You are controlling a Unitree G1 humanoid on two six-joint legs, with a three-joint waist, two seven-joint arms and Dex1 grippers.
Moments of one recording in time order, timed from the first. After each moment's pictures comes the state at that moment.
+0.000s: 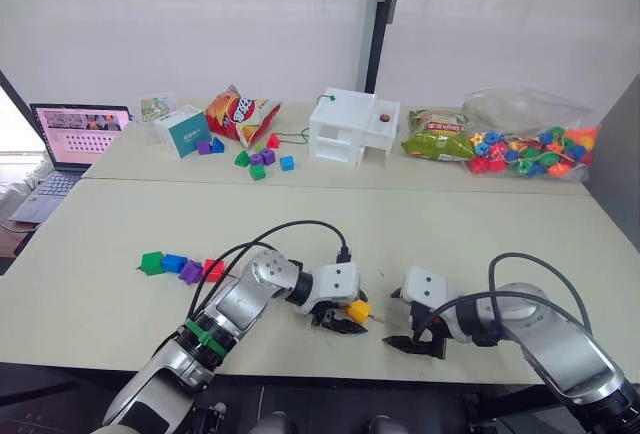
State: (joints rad) left arm -0.63 0.38 -0.53 0.15 -0.03 0.20 -1.19; right arm -0.21 -0.81 0.23 -0.49 0.14 0.74 0.96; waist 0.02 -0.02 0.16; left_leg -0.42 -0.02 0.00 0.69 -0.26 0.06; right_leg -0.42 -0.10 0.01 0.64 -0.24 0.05
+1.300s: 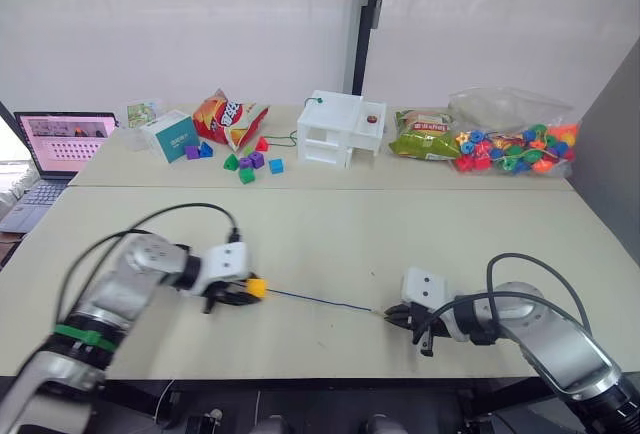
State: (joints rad) left arm -0.50 0.89 -0.23 0.26 -0.08 0.06 -1.31; right arm -0.24 -0.83 0.26 -0.44 0.18 0.67 0.96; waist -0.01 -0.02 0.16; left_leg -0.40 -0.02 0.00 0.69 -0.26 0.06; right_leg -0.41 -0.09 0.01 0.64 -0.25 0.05
